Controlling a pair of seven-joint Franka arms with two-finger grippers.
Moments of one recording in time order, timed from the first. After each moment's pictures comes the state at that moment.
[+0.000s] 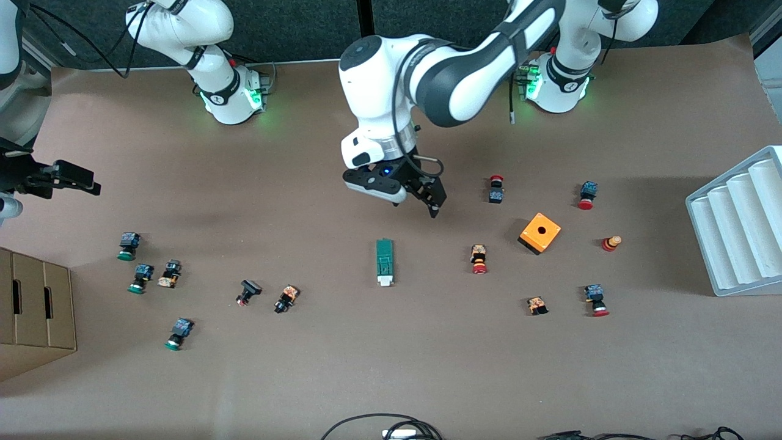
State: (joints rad) left arm -0.56 0.47 -0.39 -1.35 0.55 1.75 -0.49; right arm 0.05 -0.01 -0.17 -1.64 0.02 1.55 -0.13
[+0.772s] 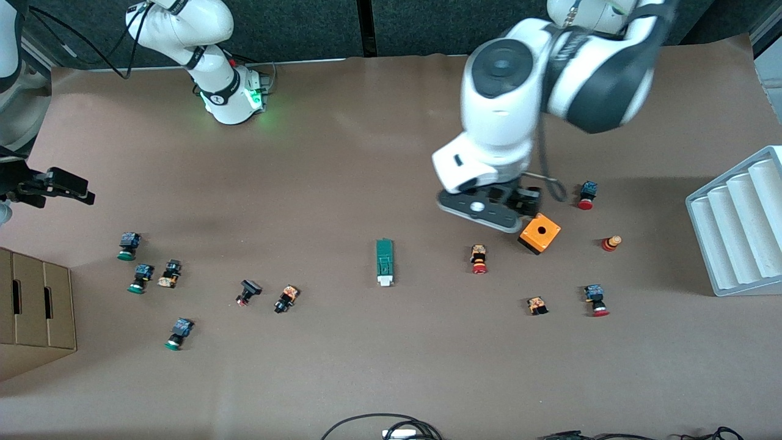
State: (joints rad) left arm -0.27 0.36 -0.38 -1.28 0.28 1.55 -0.20; right arm 0.05 -0.01 -0.18 -1.64 0.02 1.60 -0.13
